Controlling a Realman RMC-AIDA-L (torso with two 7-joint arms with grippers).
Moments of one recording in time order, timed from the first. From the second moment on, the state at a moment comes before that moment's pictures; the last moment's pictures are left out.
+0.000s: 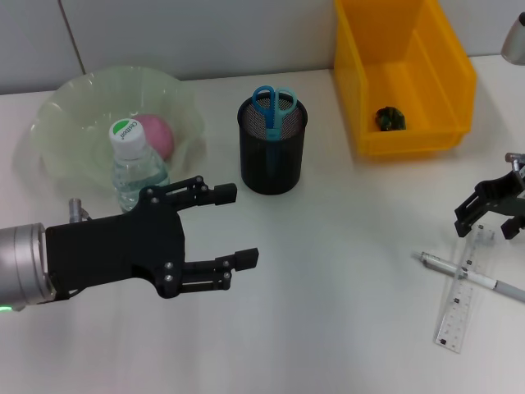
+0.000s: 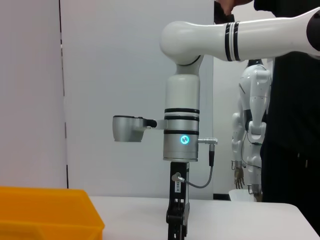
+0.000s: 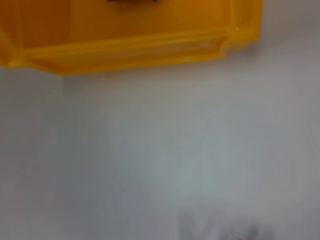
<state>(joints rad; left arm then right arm) -0.36 -2.06 1.24 0.80 1.47 1.59 -1.14 0.86 1.93 -0.87 -0.74 -2.92 -1.56 2.95</state>
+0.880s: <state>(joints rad) -0.34 -2.07 1.24 0.82 1.47 1.62 -1.14 0.89 1.92 -0.94 -0.67 -2.92 -1.52 2.95</state>
